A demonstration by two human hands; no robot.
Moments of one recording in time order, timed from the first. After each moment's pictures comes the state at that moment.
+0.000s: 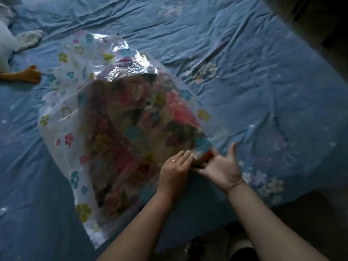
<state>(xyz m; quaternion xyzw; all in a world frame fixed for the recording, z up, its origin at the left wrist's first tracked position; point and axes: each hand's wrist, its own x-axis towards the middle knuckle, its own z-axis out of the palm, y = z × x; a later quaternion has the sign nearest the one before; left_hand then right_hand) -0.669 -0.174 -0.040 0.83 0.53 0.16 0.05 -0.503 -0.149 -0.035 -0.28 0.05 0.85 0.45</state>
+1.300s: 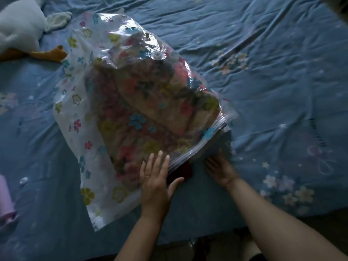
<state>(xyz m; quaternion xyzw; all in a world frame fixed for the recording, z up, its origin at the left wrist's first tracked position) -0.738 -0.248 -0.050 0.68 0.71 0.19 0.02 -0.542 -0.148 -0.144 -0.54 0.00 0.78 0.32</state>
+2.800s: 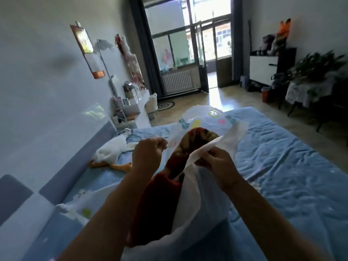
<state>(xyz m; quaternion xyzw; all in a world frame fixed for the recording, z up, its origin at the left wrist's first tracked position) -0.771 -0.095 0.380 0.60 0.72 0.34 -0.07 -0.586 -0.040 0.313 -0.27 -0.48 0.64 0.54</state>
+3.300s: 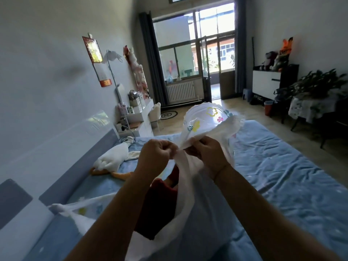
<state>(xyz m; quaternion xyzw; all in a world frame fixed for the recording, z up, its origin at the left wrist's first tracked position) -0.759 -0.102 0.425 0.60 0.66 0.44 0.07 -0.625 -0.016 0.383 -0.23 -0.50 0.64 0.54</state>
